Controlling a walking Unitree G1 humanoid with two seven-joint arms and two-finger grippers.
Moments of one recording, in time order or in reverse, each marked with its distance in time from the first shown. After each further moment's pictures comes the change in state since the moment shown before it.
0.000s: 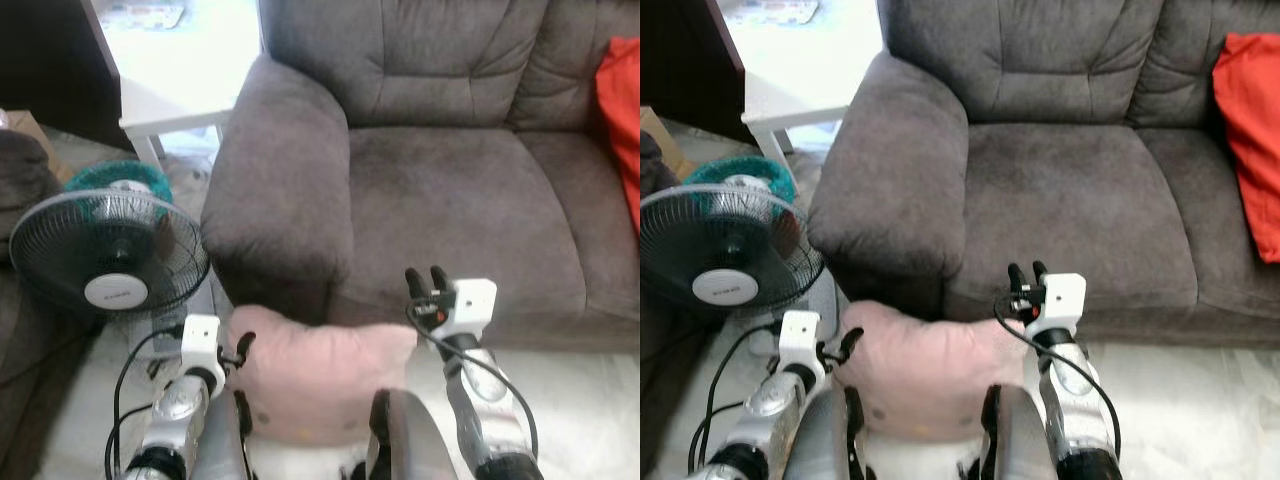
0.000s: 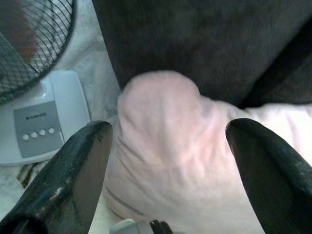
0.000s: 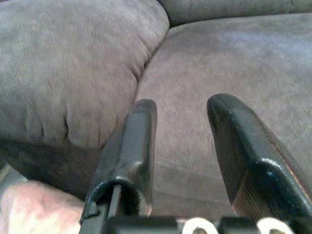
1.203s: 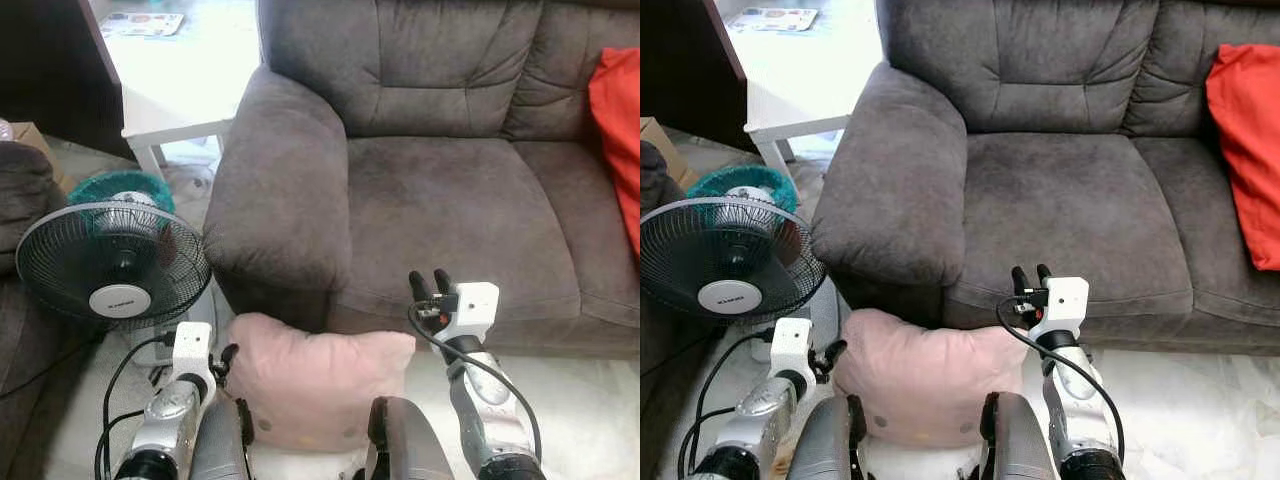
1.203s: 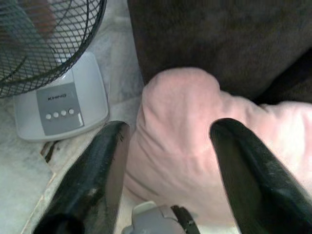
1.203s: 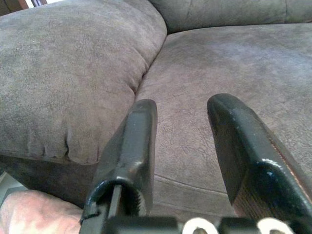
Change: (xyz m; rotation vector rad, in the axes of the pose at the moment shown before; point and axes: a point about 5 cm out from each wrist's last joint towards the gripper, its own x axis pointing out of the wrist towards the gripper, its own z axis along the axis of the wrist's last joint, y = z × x) left arm -0.003 0.013 -0.005 -0.025 0.103 0.046; right arm -0.003 -0.005 -0.004 -0.015 0.016 -0.015
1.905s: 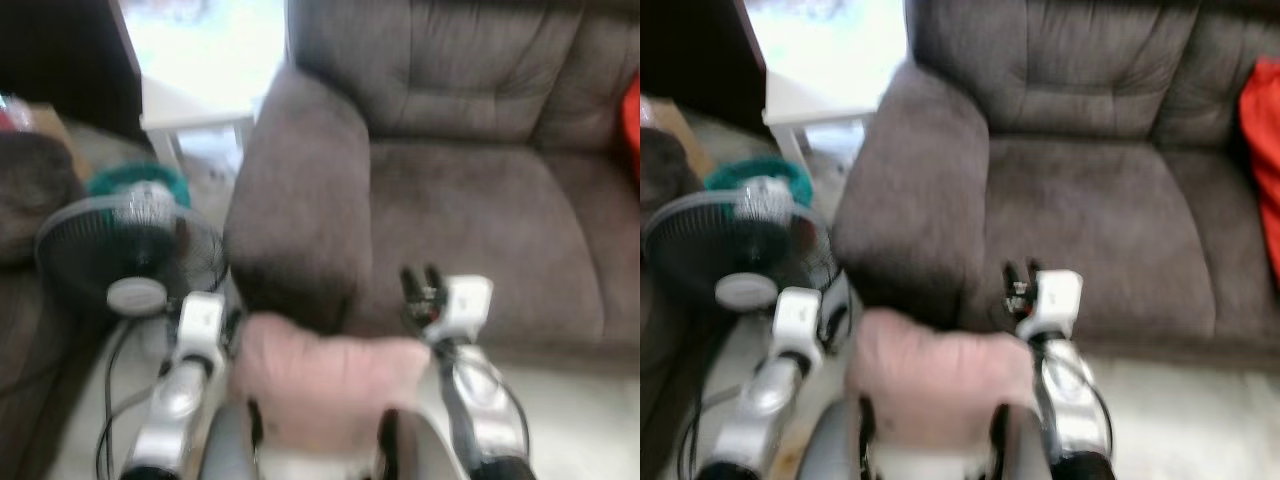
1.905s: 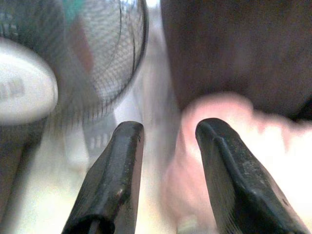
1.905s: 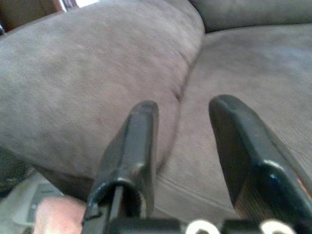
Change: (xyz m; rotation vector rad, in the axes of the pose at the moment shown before) left arm -0.013 -0.011 0.014 0.151 -0.079 0.028; right arm 0.001 0.005 0.001 0.000 -0.011 0.014
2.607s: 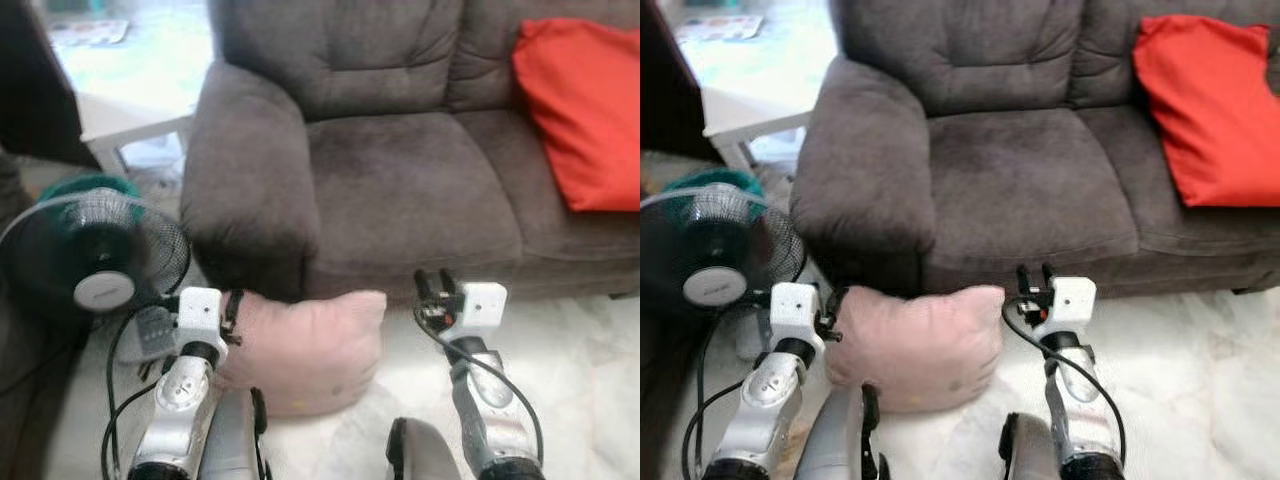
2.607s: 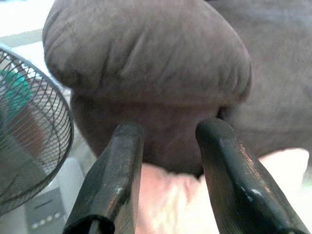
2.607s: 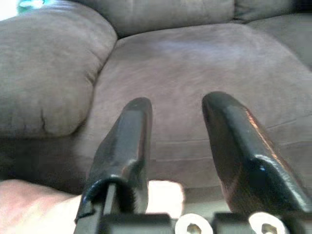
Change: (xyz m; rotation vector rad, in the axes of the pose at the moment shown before) left arm -0.004 -0.018 0.052 -0.061 -0.319 0.000; right arm -0.006 -0.017 0.001 -0.003 -0.010 -0.060
